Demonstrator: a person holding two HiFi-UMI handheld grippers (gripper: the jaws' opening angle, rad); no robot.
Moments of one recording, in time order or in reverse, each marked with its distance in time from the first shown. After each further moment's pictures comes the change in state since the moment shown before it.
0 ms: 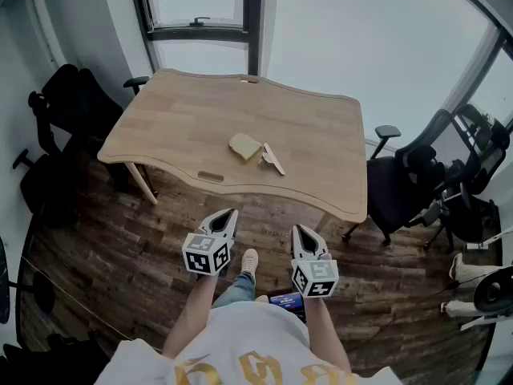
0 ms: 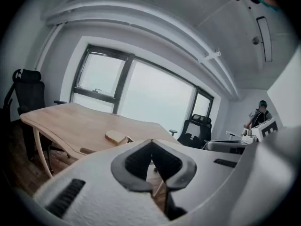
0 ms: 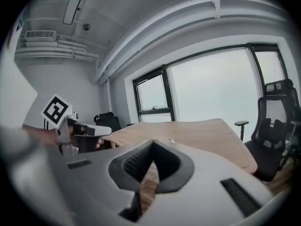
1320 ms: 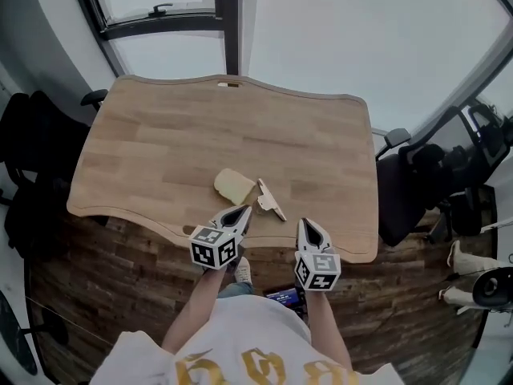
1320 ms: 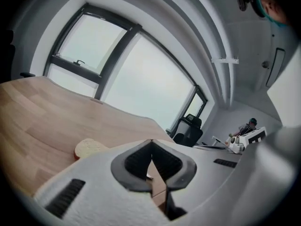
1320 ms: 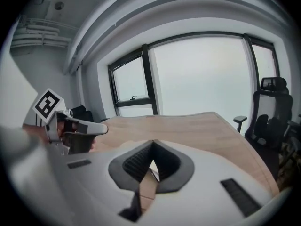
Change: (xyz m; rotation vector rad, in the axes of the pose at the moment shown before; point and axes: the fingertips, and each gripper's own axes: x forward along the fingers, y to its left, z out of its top) left arm 0.260 0.101 0.049 -0.137 0.160 -0.242; right arm 0.242 -0.122 0.024 0.063 0.143 -0.211
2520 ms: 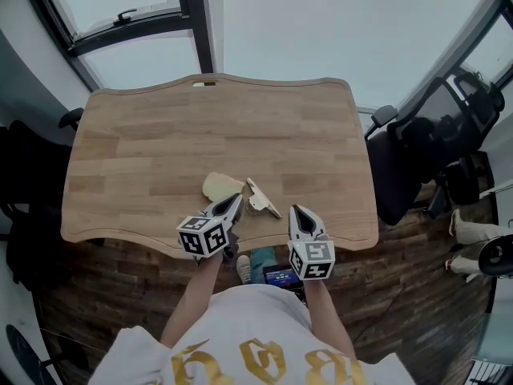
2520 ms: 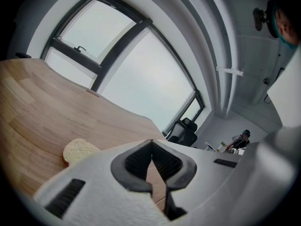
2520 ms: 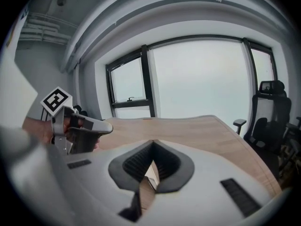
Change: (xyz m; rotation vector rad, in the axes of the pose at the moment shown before) left arm 0.036 0.024 0.017 -0.118 0.020 -0.077; right arm 0.030 -0.002 0.007 -0.013 -0.022 -0.035
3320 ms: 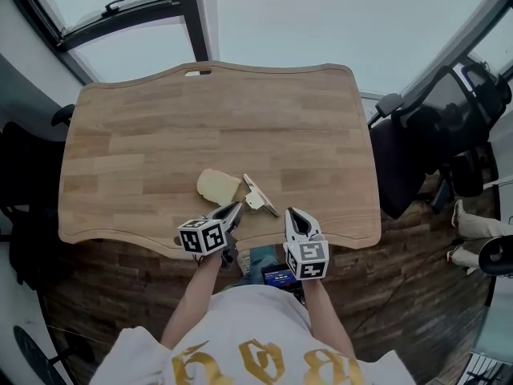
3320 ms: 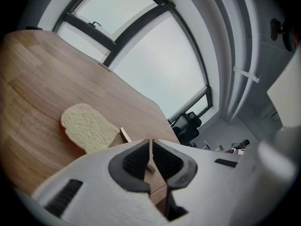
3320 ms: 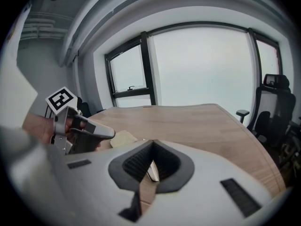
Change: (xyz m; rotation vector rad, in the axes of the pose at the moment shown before) left arm 0.028 0.035 -0.066 -0.186 0.168 0.027; right arm 0.025 -0.011 -0.046 -0.009 0.124 0.021
